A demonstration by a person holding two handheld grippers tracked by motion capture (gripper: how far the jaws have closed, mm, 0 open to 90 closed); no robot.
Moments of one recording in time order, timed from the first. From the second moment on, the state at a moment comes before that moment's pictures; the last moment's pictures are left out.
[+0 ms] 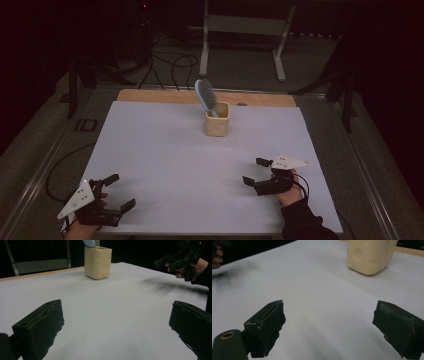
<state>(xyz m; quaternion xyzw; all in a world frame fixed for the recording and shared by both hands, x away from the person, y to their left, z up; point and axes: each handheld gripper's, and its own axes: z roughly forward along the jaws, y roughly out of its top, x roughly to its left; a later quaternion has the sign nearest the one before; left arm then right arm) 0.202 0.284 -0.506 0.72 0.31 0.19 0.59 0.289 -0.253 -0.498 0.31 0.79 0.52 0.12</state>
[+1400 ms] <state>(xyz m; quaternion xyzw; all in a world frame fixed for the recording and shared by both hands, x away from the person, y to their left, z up) 0.201 0.282 -0.506 0.73 0.30 0.19 0.59 0.259 -0.286 -0.523 0.36 0.79 0.48 0.14</state>
